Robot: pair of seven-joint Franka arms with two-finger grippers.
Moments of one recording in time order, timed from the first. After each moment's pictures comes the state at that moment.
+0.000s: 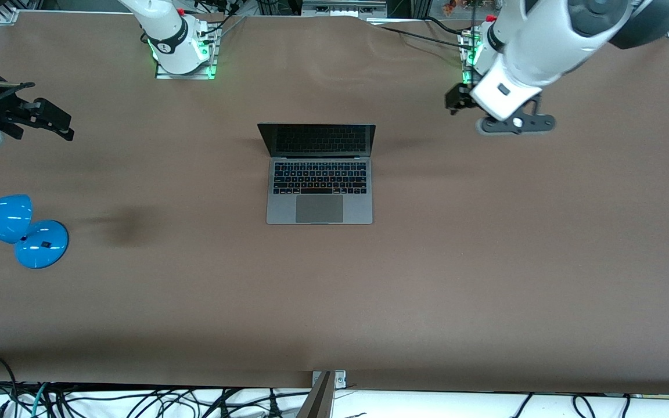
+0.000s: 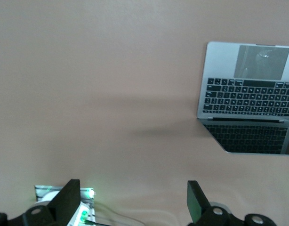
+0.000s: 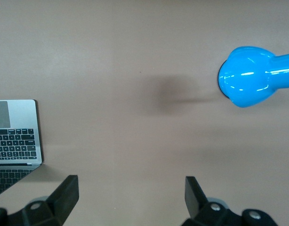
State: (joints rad) left arm -0.06 -0.02 -0.39 -1.76 -0.16 1.53 -0.53; right arm 0.01 -0.06 0.00 -1.70 -0.02 1.63 0.03
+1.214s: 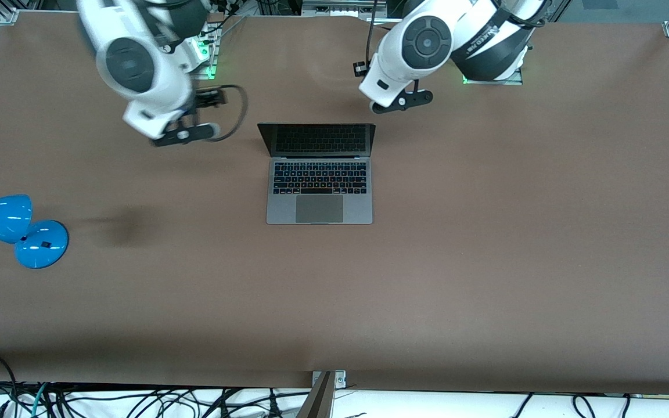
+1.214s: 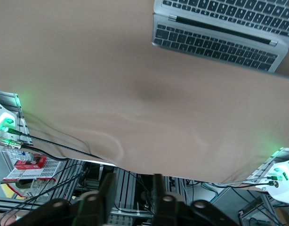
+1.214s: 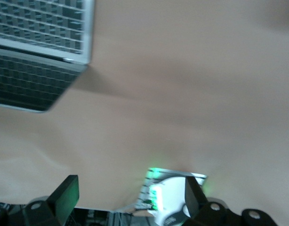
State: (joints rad) left arm -0.09 0.18 -0.68 -1.76 -0.39 1.54 -0.96; right arm 0.29 0.00 0.24 -1.97 0.08 1.58 0.29
